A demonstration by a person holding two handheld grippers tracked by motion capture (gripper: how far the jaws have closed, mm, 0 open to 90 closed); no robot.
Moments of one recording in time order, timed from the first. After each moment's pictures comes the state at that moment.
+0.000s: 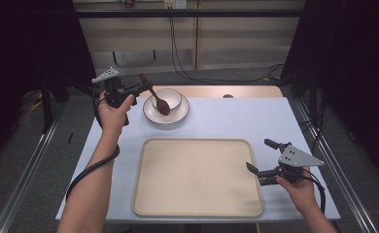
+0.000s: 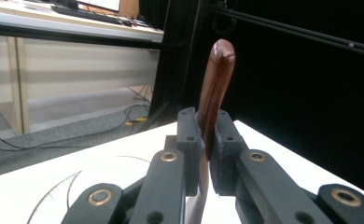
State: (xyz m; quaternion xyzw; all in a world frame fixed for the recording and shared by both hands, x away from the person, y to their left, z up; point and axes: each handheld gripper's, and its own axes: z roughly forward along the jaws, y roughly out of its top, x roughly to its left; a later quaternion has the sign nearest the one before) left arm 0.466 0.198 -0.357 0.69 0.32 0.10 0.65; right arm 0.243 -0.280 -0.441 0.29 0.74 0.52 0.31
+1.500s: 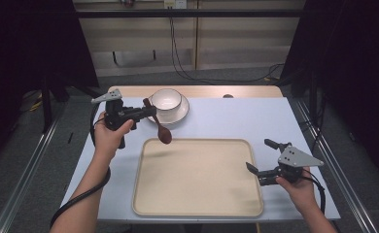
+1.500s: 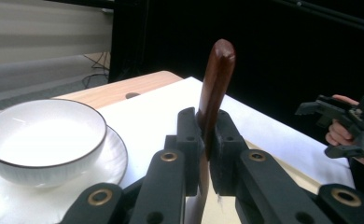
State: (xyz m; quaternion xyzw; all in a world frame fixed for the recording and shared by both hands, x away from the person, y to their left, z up) left arm 0.409 0.199 -0.375 0.74 0.27 0.02 0.62; right arm 0.243 -0.280 -0.441 0.29 0.74 0.52 0.31
